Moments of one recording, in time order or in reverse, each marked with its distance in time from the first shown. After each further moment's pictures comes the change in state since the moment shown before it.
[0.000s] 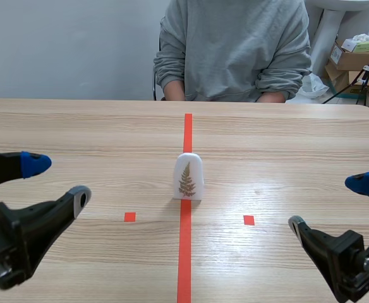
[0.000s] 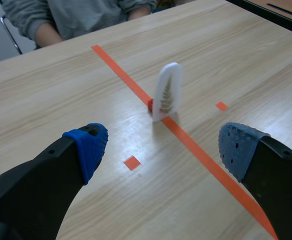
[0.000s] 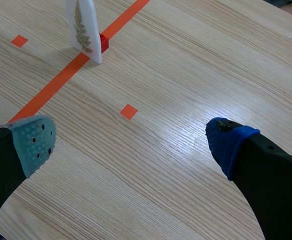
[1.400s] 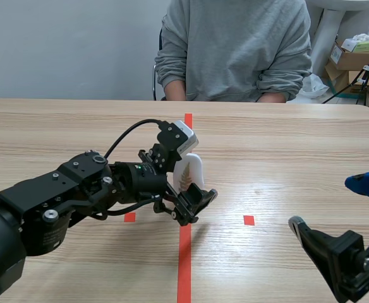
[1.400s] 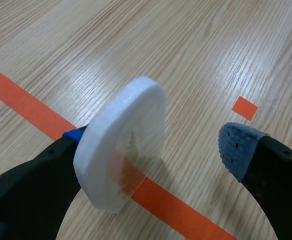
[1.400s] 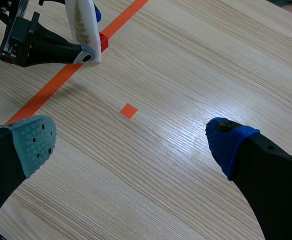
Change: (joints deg) left arm -59.8 23.3 39.3 -64.5 18.8 -3.3 0.6; right arm 0.0 0.0 0.0 0.0 0.0 0.0 -0.2
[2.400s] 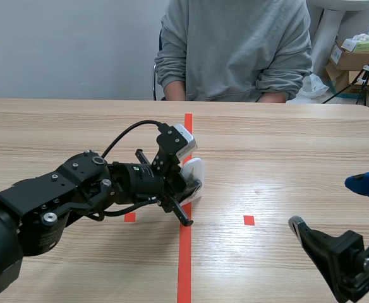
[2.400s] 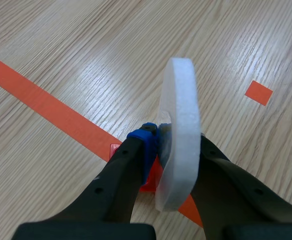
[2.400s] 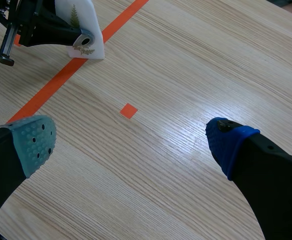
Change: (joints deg) left arm 0.1 -0.5 0.0 0.2 3.4 0.6 0.1; right arm 0.0 0.0 0.0 0.0 0.0 0.0 0.0
